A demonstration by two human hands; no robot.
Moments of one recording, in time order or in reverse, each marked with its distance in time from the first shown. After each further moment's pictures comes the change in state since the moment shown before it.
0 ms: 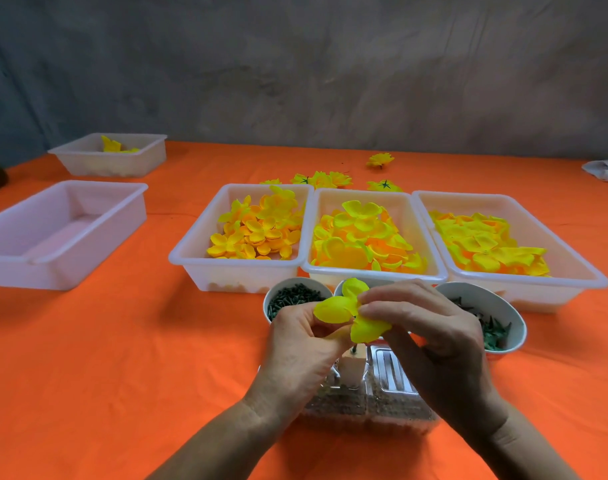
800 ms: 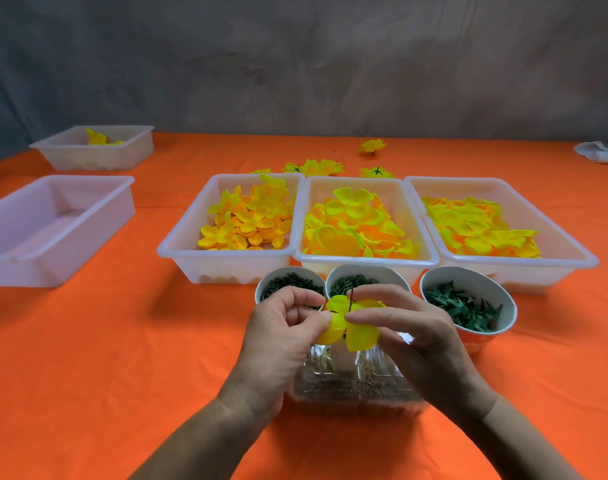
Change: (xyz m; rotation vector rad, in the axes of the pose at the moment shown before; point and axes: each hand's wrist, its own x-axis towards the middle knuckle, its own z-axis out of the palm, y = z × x) left_hand -0.005 0.000 -0.008 -0.012 0.148 -0.167; right_hand -0.019 0.012 -0.001 0.165 -0.175 0.190
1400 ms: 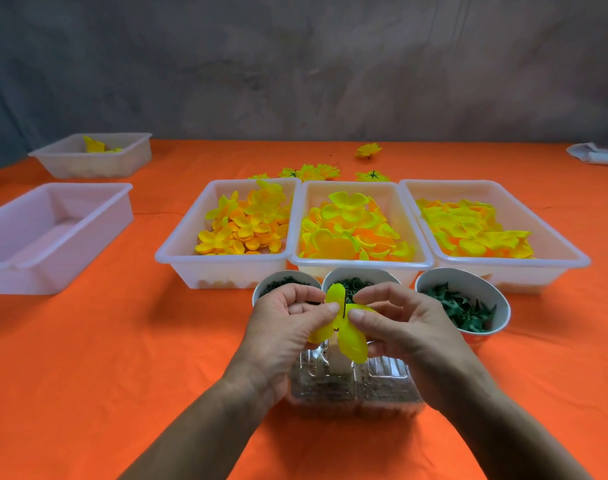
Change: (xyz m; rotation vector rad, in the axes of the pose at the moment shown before) left_hand 0.013 0.006 0.006 -0.091 -0.032 -0.152; right_hand 0.012 -0.022 0.002 0.618 0.097 0.742
